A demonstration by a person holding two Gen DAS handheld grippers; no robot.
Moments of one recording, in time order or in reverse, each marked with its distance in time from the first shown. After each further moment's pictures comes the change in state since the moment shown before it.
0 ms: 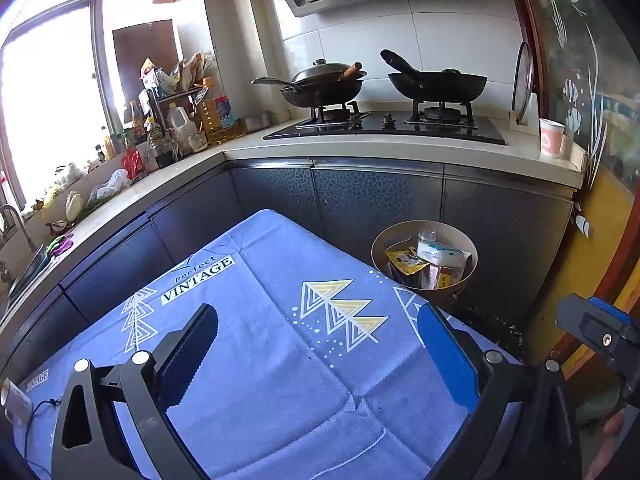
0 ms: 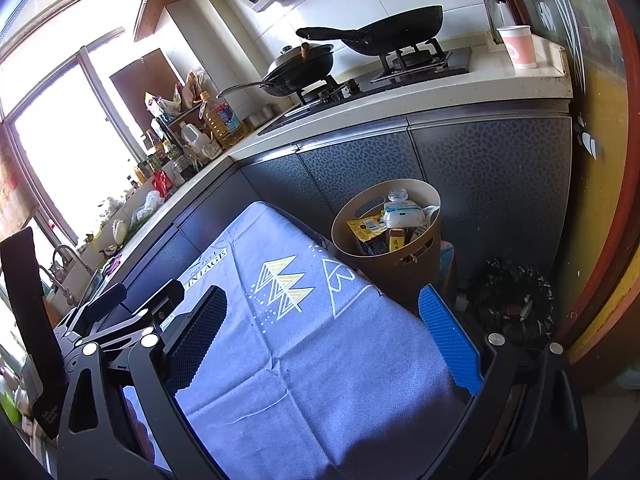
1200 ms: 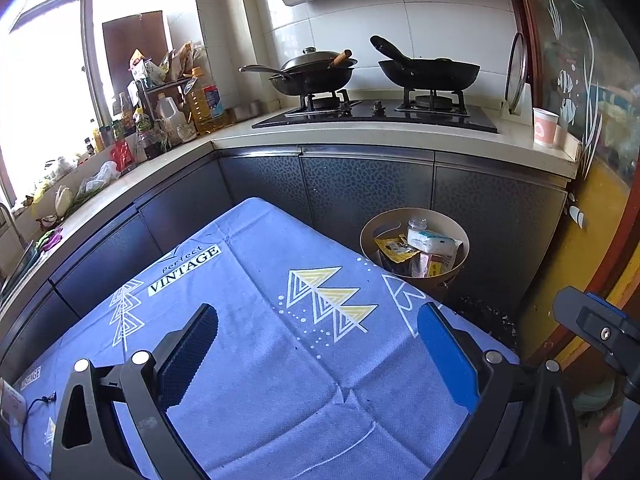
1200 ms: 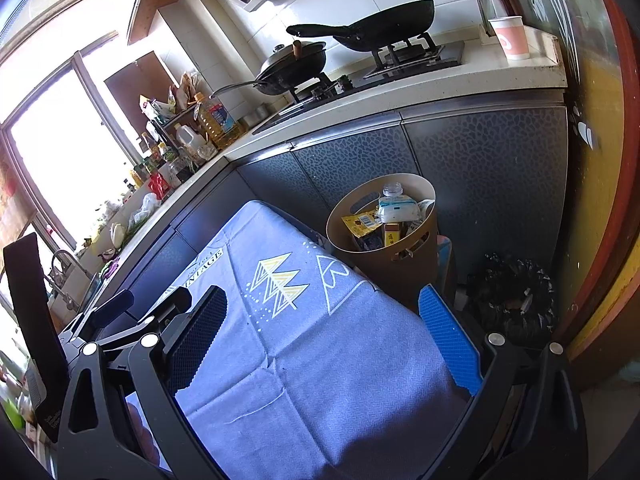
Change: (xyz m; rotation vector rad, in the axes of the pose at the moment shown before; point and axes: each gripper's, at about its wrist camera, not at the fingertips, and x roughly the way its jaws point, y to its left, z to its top) left arm 0.009 -0.002 -0.009 0.005 0.037 -0.039; right arm 0.001 -0.006 -0.005 0.023 0.005 -0.002
